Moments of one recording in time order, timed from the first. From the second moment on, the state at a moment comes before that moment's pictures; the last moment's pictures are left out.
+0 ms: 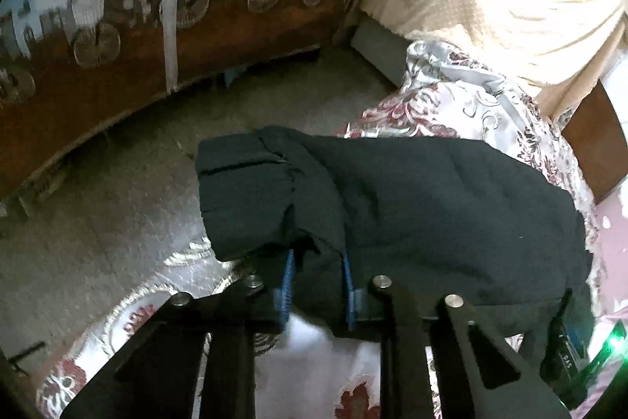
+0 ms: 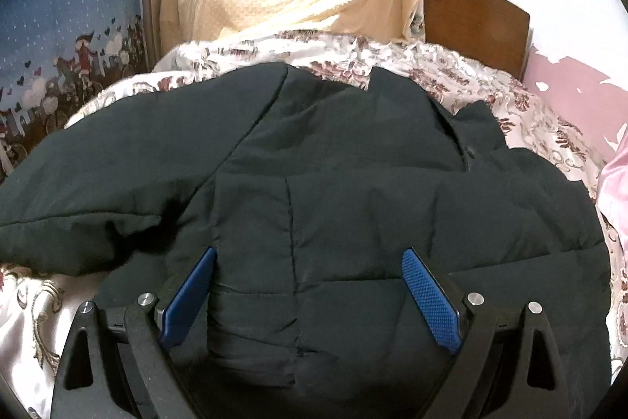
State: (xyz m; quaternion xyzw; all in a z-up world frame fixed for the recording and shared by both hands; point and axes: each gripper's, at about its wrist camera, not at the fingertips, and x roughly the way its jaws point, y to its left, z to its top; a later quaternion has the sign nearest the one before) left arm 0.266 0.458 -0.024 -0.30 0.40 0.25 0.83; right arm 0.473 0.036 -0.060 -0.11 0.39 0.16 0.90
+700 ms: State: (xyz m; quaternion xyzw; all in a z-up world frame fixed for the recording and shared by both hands) left arm 0.271 0.388 0.082 -0.17 0.30 0.22 0.91; right arm 0.467 0.043 -0.064 -0.14 0.38 0.16 0.90
